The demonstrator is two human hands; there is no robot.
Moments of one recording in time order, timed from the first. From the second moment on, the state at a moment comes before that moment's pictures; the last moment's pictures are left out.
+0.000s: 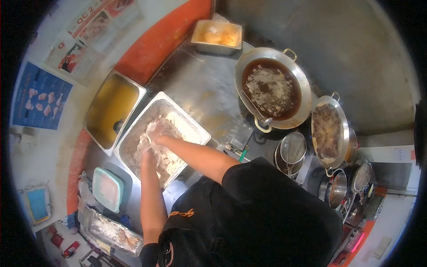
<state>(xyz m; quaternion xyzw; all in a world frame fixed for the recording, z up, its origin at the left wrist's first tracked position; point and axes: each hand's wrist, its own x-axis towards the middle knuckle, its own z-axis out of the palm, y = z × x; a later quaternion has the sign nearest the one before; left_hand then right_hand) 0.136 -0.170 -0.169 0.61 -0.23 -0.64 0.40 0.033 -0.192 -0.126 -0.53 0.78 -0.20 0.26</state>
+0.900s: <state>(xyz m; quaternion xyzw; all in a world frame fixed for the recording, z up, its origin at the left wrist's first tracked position) 0.139 -0.103 -0.109 0.68 -0.31 -0.59 0.31 -0.004 -0.143 -0.091 -0.35 0.60 -0.12 0.71</state>
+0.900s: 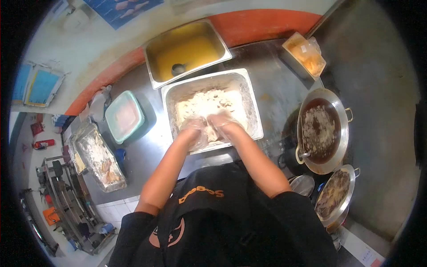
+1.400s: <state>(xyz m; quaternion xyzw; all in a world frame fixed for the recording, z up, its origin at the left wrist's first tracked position) 0.145 -0.128 -0.164 0.68 -0.24 -0.59 0.38 -0.006 -0.170 -0.129 -0.36 0.59 -0.23 0.68</state>
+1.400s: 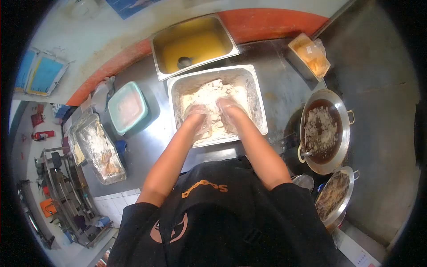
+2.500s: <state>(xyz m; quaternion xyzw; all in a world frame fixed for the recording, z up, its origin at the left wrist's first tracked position) 0.159 -0.168 -0.197 0.70 -0.69 -0.16 0.02 0.000 -0.203 -0.152 -0.73 0.63 -0.09 0.24</state>
